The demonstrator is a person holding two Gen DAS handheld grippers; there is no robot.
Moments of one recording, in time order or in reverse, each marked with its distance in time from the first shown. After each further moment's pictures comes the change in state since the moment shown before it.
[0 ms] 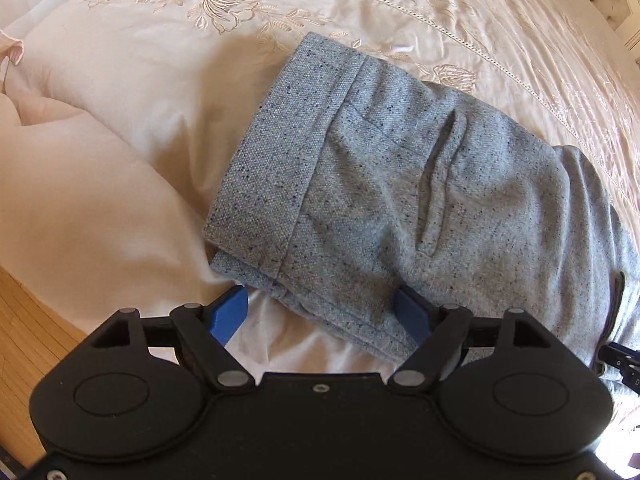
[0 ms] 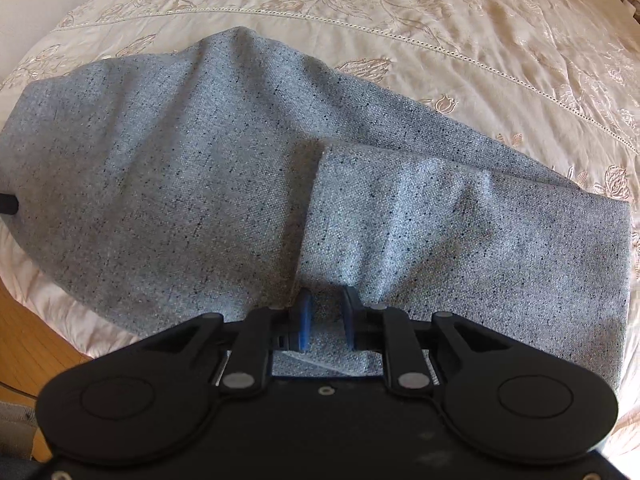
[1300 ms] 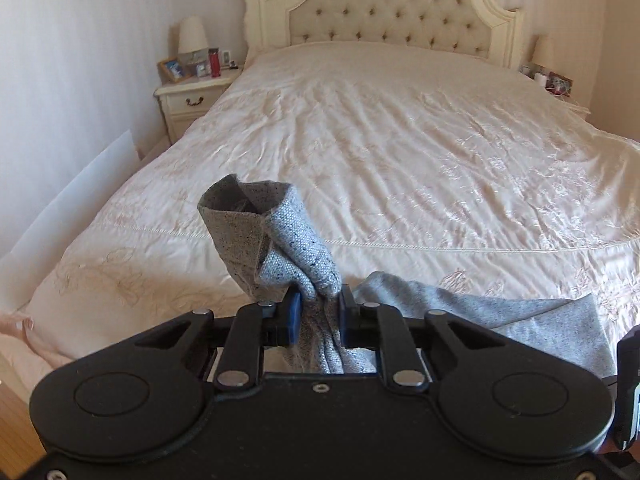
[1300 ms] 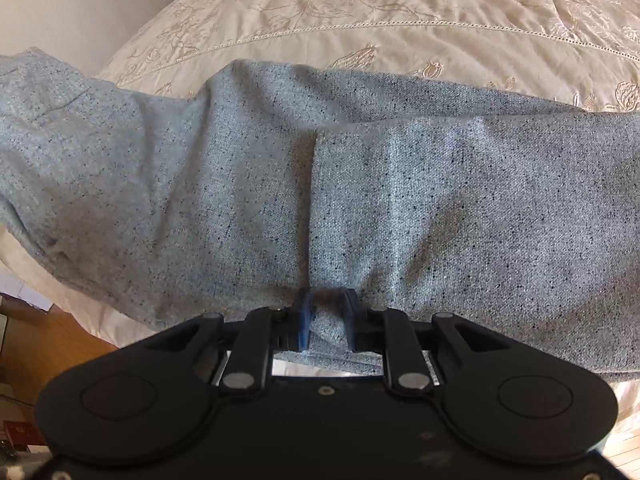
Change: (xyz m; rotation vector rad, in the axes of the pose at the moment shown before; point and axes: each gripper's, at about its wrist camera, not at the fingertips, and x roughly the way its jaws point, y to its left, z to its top) left arm -0.151 -0.201 -0.031 0.430 -0.501 -0.005; right arm -0.029 -0.062 -0.026 0.196 -0.068 0.285
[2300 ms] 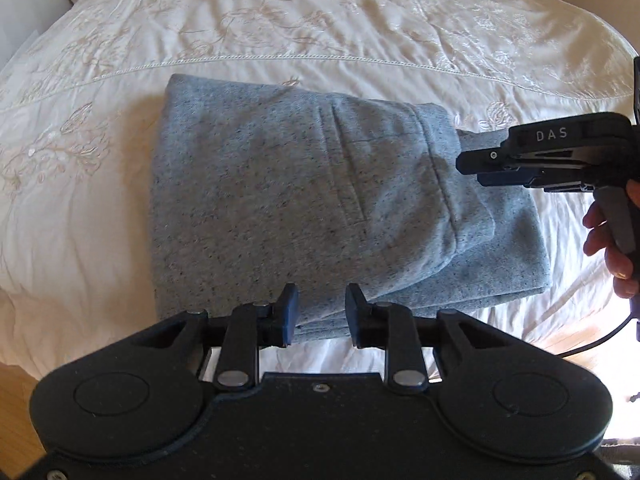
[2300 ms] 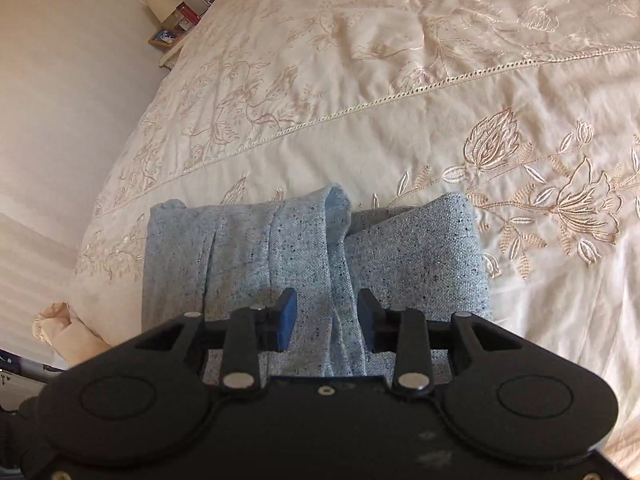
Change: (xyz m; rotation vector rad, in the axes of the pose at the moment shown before) left arm 0.090 -0.149 -0.091 0.005 0.462 -0.140; right arm -0.042 -0.174 0.068 0.234 -0.042 0.125
